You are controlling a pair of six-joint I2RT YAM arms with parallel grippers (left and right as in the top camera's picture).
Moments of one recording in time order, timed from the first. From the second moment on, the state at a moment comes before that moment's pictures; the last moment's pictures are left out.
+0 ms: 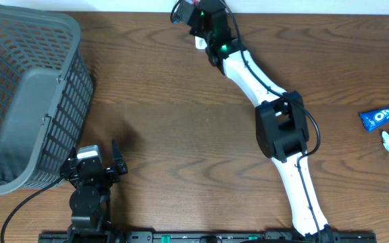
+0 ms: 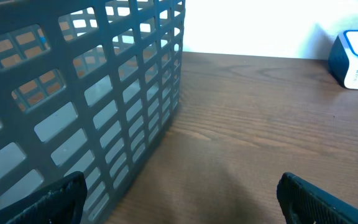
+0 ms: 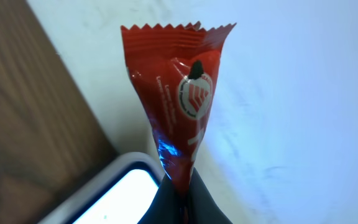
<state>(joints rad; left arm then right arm) -0.06 0.02 0.10 -0.30 -0.26 -0.03 0.44 2.57 2.21 0.06 0.13 -0.91</state>
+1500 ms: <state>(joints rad) -0.06 0.02 0.10 -0.30 -0.26 -0.03 0.28 2.34 2.12 -1.47 0.56 0.32</state>
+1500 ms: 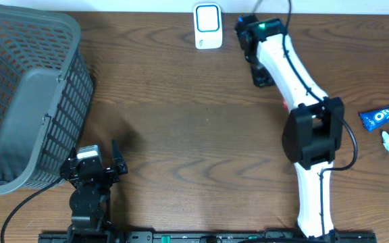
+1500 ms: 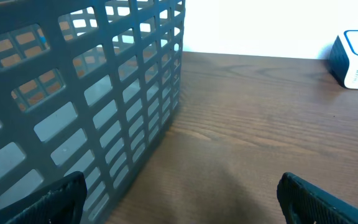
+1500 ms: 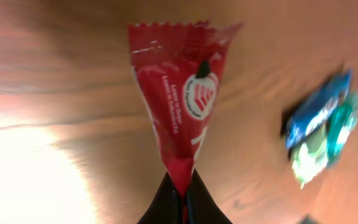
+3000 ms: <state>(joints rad) -0.06 0.02 0.10 -0.30 -0.26 -0.03 -0.14 1.62 1.93 -1.21 -0.07 0.25</state>
